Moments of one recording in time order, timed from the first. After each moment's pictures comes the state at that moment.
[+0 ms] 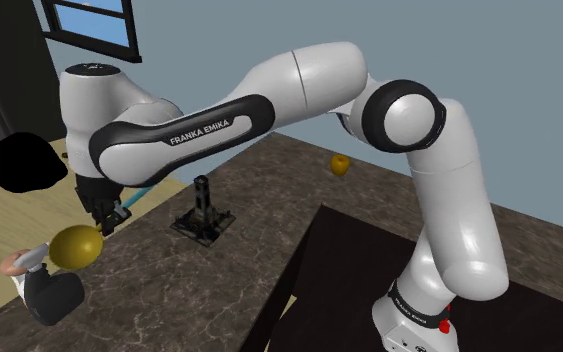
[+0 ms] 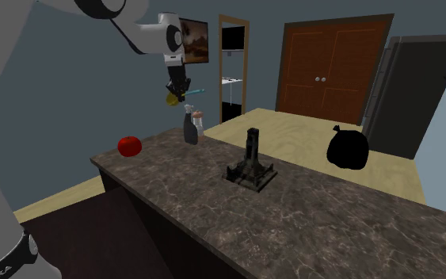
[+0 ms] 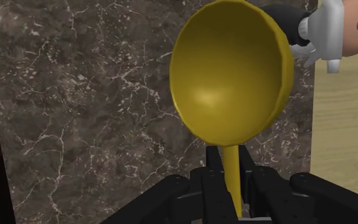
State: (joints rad) arm 0.30 0.60 0.44 -1.42 -0.28 2.15 2.13
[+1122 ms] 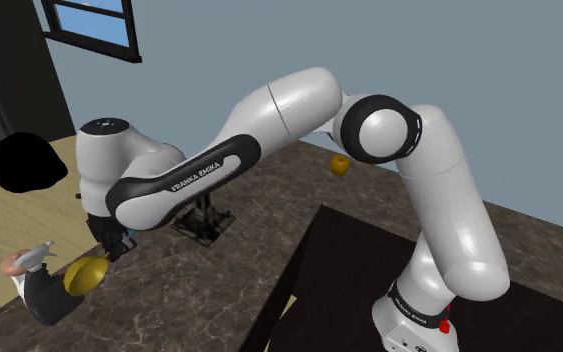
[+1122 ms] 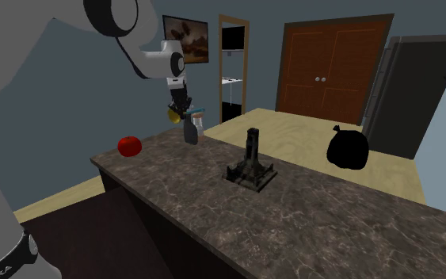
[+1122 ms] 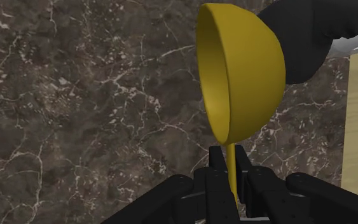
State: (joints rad) arm 0.32 0.71 0.40 -1.49 -0.33 2.31 2.16
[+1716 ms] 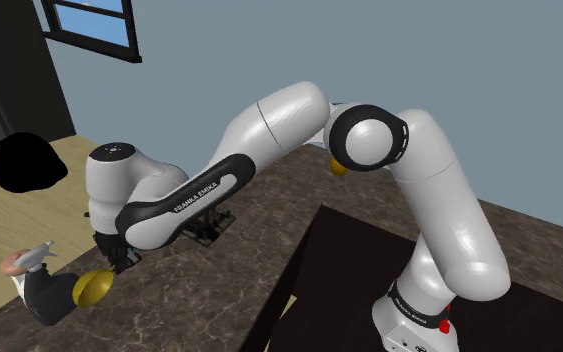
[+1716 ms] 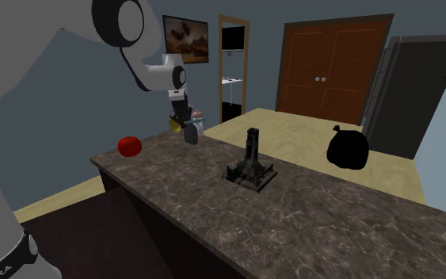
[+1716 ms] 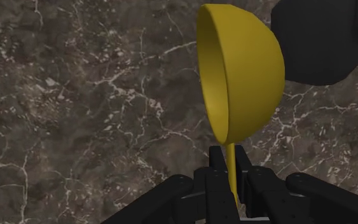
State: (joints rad) arm 0.33 0.77 0.38 -1.51 -0.36 2.40 2.18
